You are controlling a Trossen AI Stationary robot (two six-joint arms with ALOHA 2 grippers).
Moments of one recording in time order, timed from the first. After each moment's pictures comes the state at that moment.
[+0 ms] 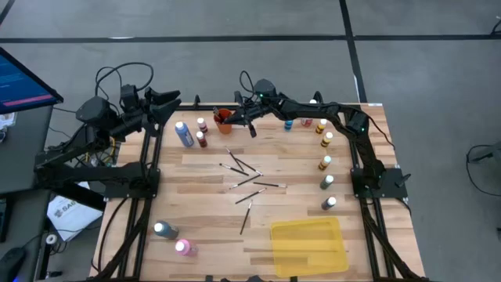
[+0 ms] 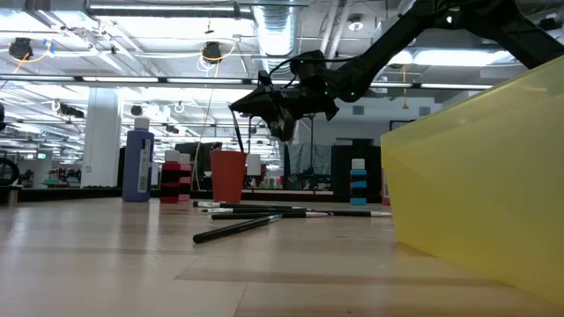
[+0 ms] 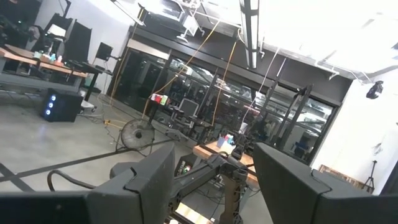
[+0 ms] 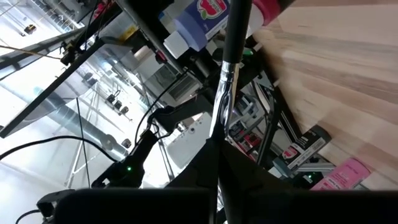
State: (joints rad) left arm 0.32 0.66 0.97 -0.04 -0.11 -0.40; right arm -0.51 2.16 1.55 0.38 -0.83 2.07
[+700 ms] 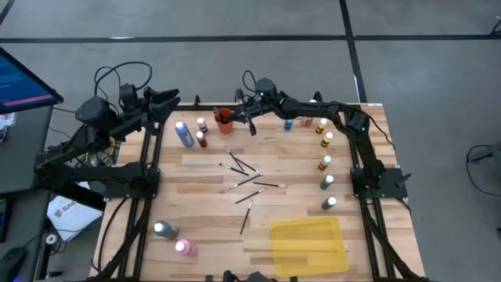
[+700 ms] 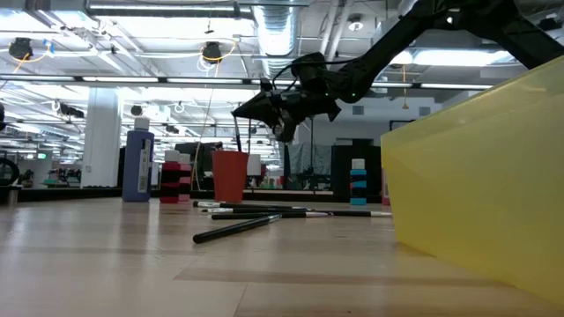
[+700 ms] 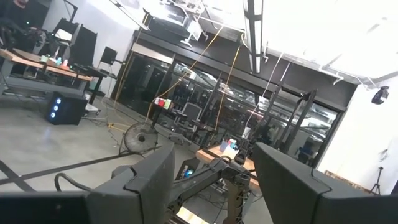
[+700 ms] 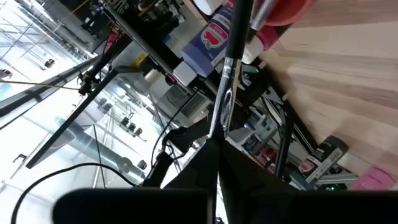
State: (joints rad) left arm 0.32 0.66 0.97 -0.02 -0.13 -0.40; right arm -0.53 2.17 1.54 0.35 -0.76 2.14
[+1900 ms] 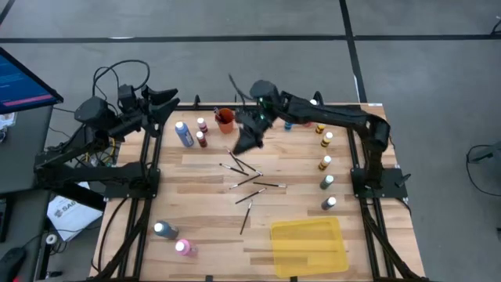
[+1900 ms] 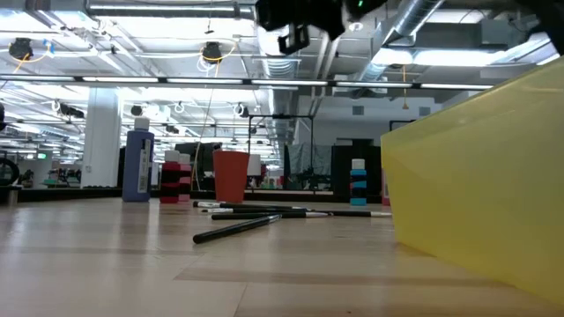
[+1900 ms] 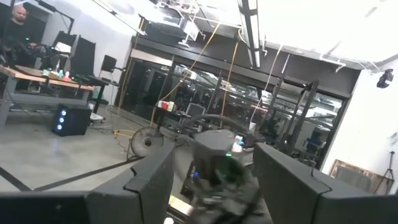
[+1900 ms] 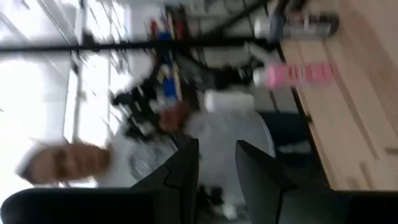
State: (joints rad) left arm 0.32 0.65 0.97 -0.03 -0.12 -0.31; right arm -0.28 1.89 1.72 -0.22 -1.14 1.22
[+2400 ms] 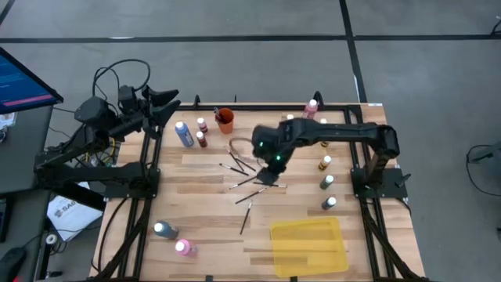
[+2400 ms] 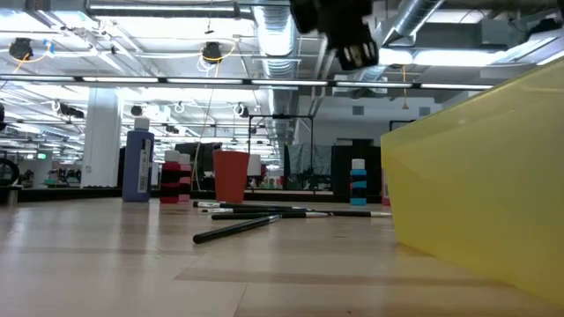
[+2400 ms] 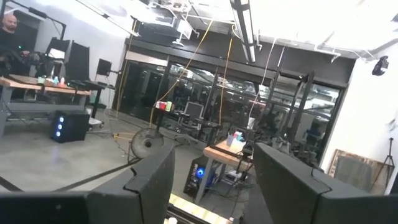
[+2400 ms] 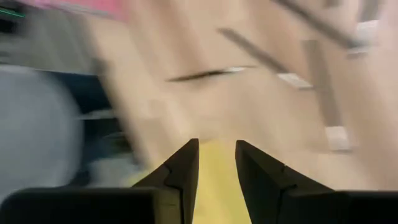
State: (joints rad) left arm 0.32 0.65 0.97 -0.03 -0.10 -0.25; right arm -0.05 1.84 1.73 -1.12 -0.42 0.53
